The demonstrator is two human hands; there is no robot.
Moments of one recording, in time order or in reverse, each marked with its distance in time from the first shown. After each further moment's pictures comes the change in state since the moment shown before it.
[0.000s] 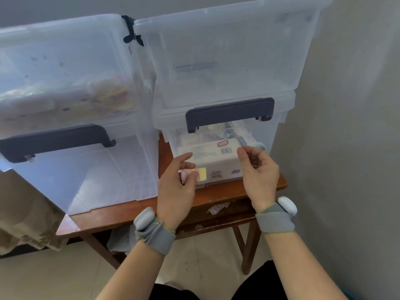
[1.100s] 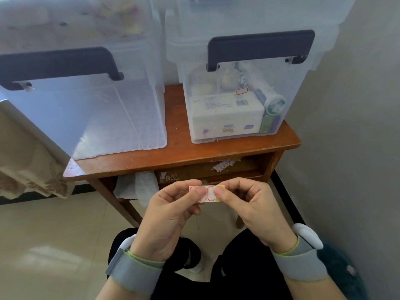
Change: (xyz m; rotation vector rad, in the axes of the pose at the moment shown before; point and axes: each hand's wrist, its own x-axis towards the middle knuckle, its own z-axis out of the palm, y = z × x) left_hand -0.114 -0.008 -0.047 -0.877 -0.147 -0.702; right_hand -0.136 0.001 -0.040 0.031 -0.654 0.202
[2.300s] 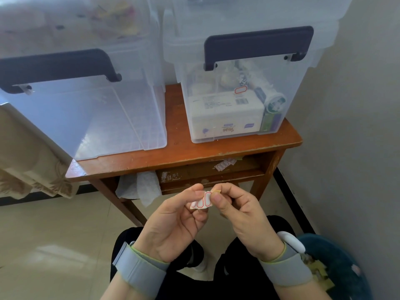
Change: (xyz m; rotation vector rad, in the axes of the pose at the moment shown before) left_hand 0.002 0.000 0.003 -0.355 -0.079 -0.410; right_hand -0.006 0.019 0.013 0.325 -0.183 -0.018
